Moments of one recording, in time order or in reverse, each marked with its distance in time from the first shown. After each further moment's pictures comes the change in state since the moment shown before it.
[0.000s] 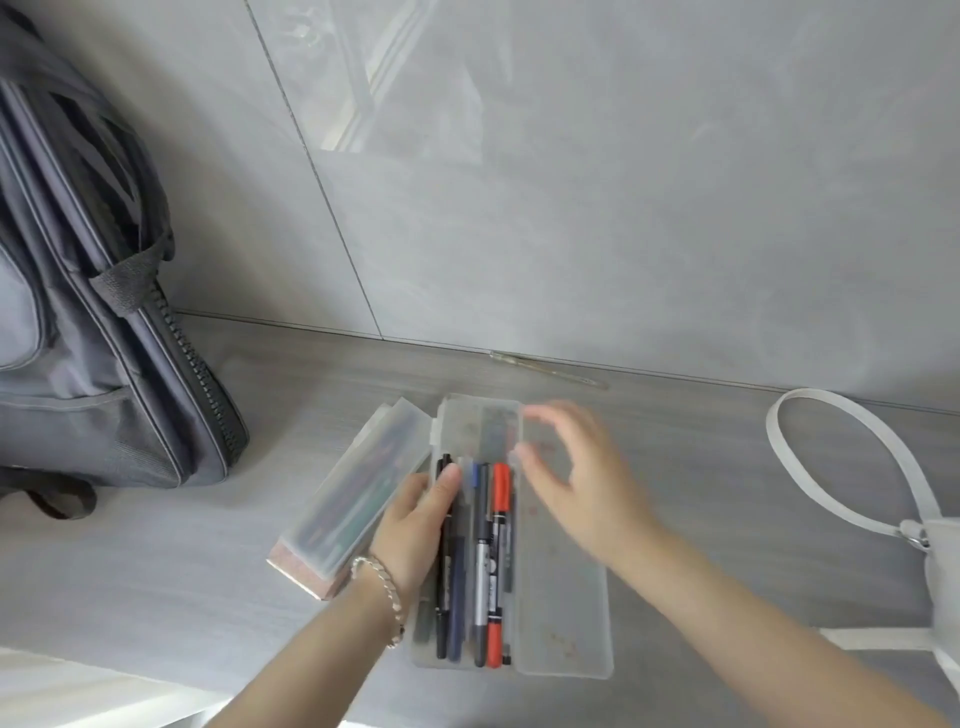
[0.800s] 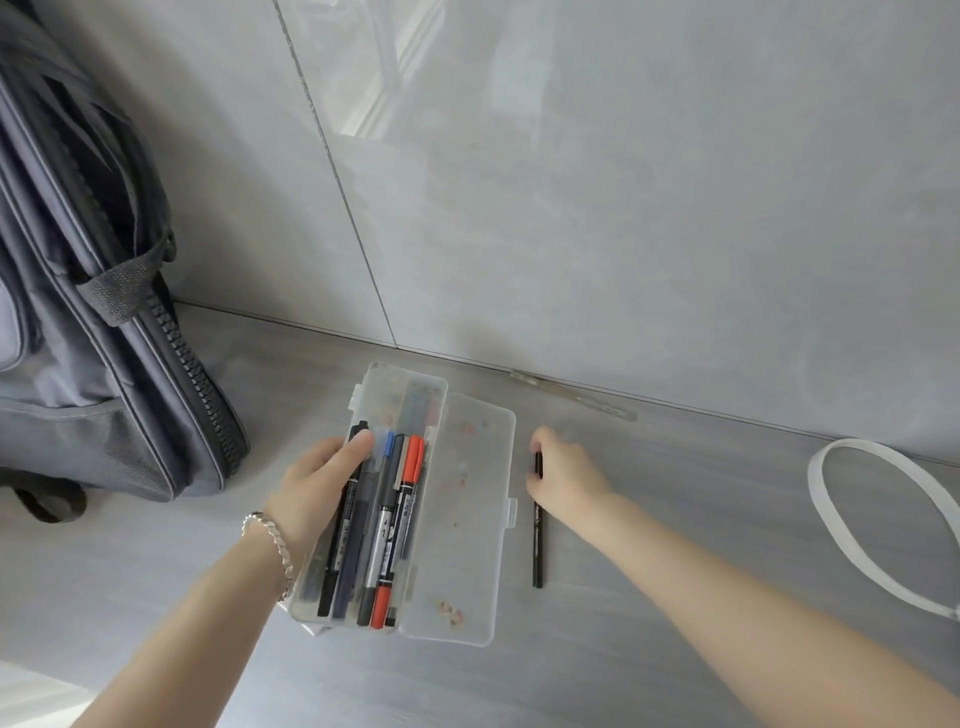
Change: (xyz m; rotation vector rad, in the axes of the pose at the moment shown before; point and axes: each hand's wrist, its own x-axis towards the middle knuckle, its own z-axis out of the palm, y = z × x) left_hand 0.060 0.029 -0.075 0.024 0.120 0.012; right_hand 0.070 0.064 0.055 -0.285 -0.486 0.487
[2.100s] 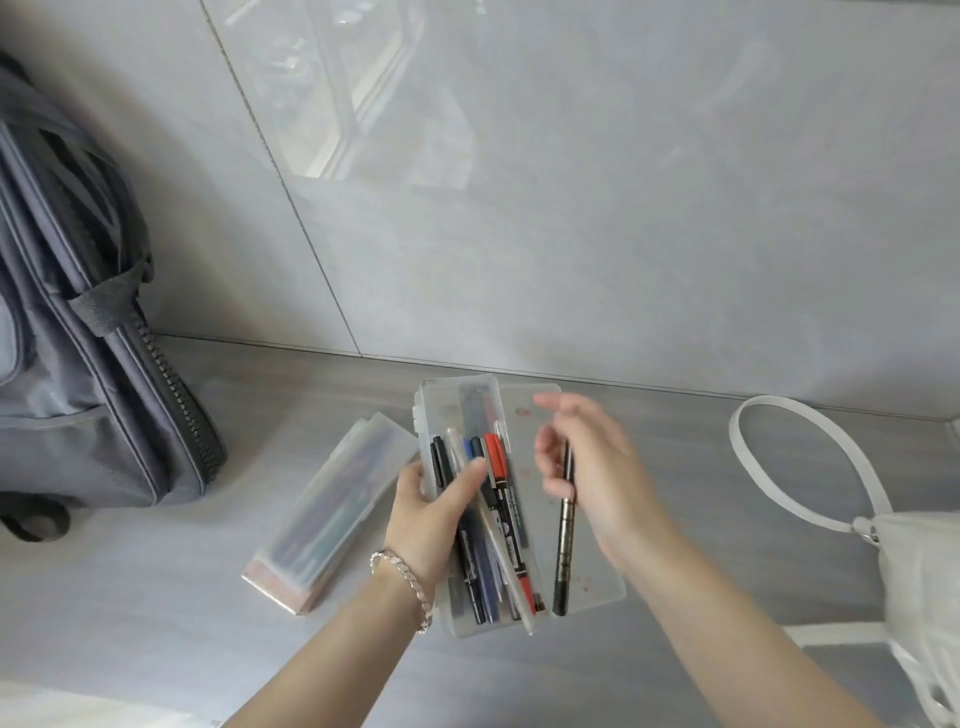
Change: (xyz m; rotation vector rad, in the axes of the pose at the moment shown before) left_hand -0.075 -0.017 0.104 -0.285 -0.098 0.083; right_hand -0.151 -0.031 -0.066 1.161 0.252 -0.096
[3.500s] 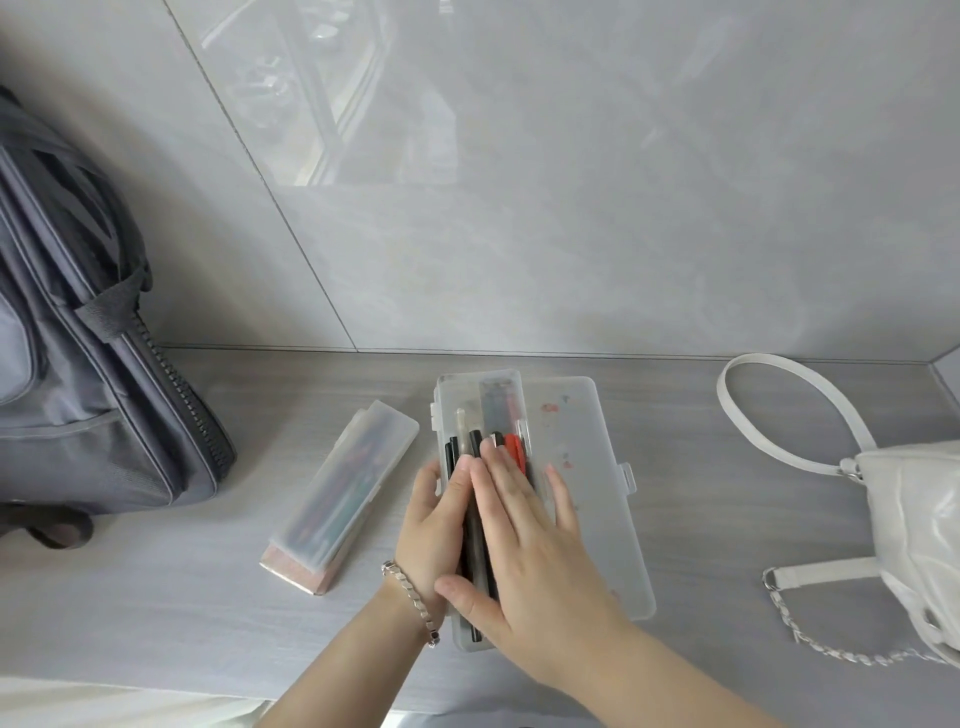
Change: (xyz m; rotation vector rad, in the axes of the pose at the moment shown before) left_hand -0.035 -0.013 -0.004 -0.080 -0.160 0.062; right_hand -0.065 0.078 0.015 -1.385 -0.073 -0.597
